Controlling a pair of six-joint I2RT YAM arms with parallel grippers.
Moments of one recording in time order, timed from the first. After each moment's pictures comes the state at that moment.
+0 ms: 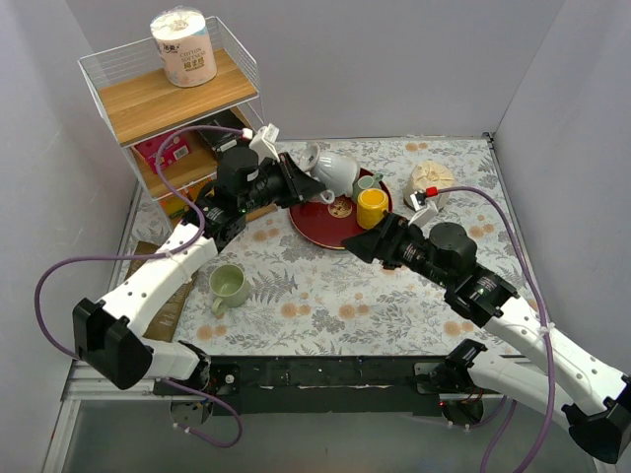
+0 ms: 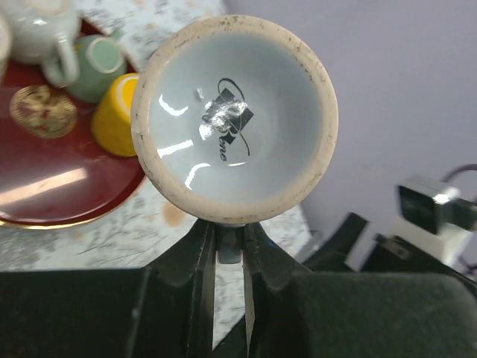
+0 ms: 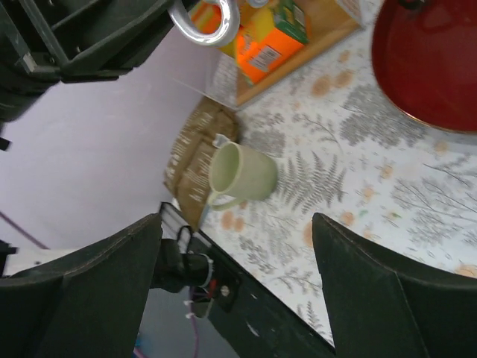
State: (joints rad) left arm -0.57 1.36 1.25 -0.20 0.26 -0.73; right arm 0.76 0.81 0.77 -0.21 -0.09 0.88
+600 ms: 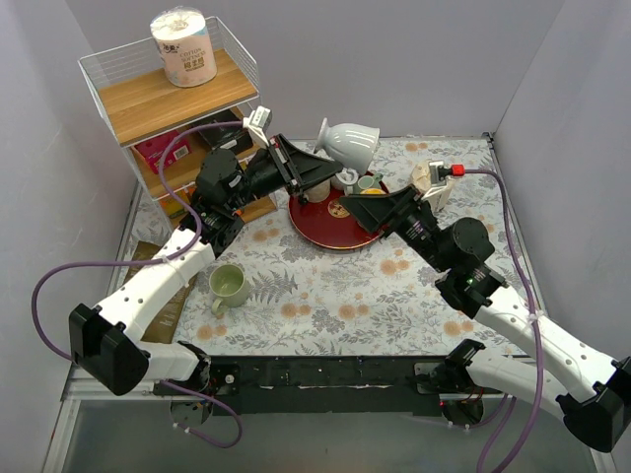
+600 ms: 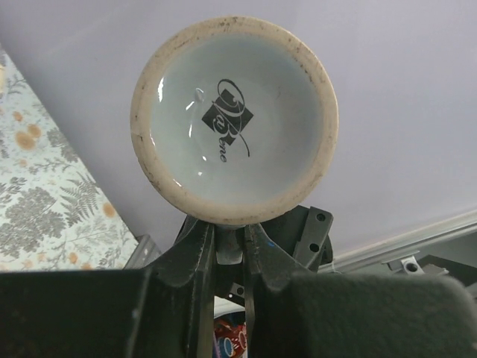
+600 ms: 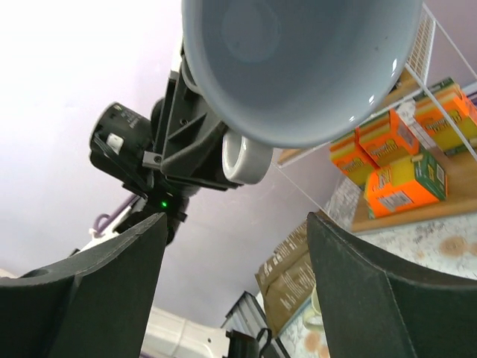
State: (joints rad) left arm -0.57 1.30 1.22 0.30 0.53 -1.24; right arm 0.76 0.89 0.79 0.40 -0.11 0.95
